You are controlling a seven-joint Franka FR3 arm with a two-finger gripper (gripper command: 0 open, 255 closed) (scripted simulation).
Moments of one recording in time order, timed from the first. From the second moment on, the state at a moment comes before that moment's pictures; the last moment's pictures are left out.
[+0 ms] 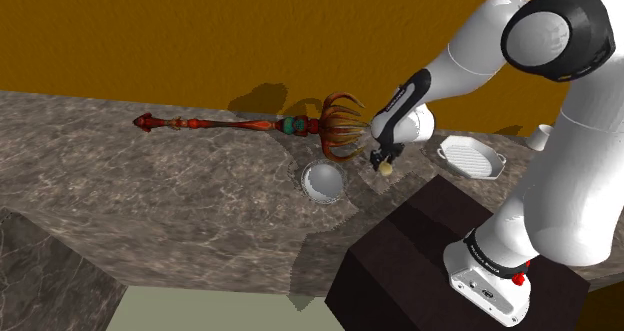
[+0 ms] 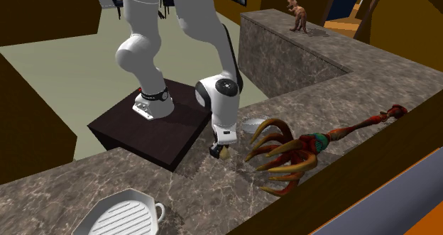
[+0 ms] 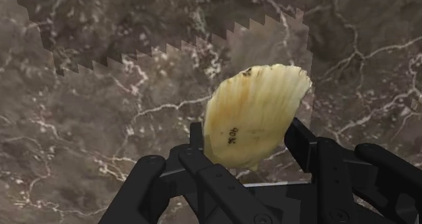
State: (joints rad) arm 0.35 0.32 -0.49 -2.59 0.41 2.81 -0.31
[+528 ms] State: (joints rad) arm 0.46 0.19 -0.64 -2.62 0.22 2.72 -0.17
